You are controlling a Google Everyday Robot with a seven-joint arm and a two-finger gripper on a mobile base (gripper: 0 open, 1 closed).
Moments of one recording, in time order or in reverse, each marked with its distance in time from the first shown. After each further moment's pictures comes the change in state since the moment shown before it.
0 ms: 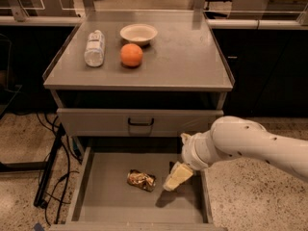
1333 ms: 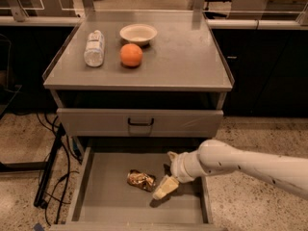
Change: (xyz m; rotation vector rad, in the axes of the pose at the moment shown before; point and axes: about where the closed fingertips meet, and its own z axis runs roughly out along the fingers) arm 0.040 0.006 0.147 -0.147 -0.155 0.060
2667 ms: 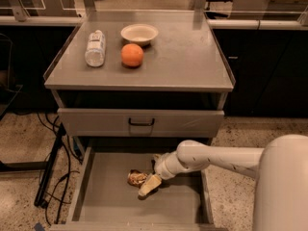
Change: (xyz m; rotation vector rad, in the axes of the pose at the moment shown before) arm 0.003 -0.027 0.104 -0.065 -0.008 0.018
